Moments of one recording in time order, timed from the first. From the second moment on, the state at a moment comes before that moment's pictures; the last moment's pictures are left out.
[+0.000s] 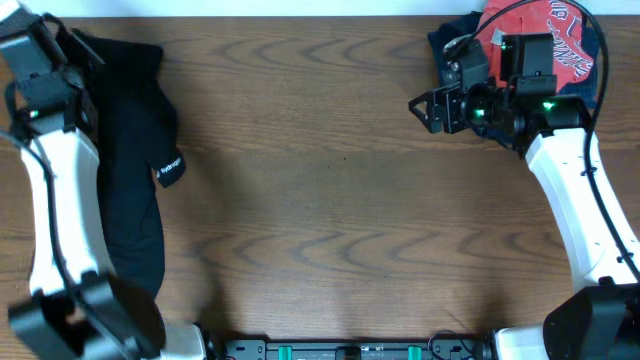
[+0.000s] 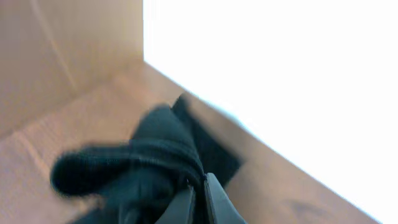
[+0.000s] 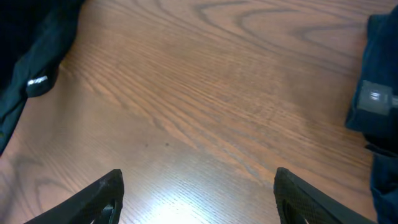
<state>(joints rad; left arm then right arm) 0.34 1.59 1.47 -0.28 -0.13 -0.33 0.11 1.60 1.40 -0.68 -0.50 -0.10</state>
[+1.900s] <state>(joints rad) -0.32 1.55 1.54 0.48 -0.36 -0.53 0.25 1.72 1.39 -0.48 -0.63 0.10</state>
